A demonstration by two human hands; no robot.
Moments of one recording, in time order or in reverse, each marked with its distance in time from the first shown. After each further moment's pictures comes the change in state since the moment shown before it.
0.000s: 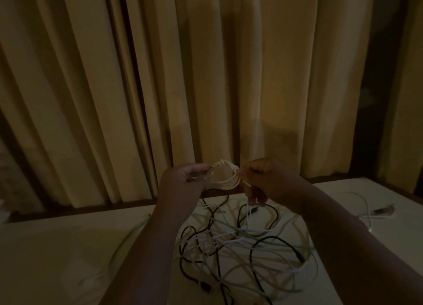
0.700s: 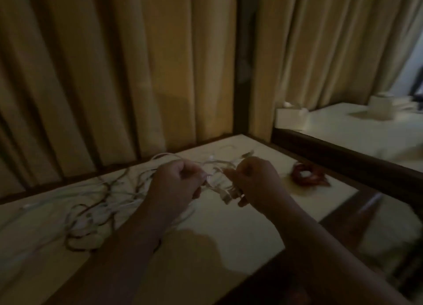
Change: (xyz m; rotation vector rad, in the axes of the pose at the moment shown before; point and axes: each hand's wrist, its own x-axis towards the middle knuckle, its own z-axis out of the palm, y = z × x) left_hand -0.120 0.048 0.132 -0.185 -0.537 -0.120; right_hand -0.199 0.040 -0.045 -0.103 0.719 0.439
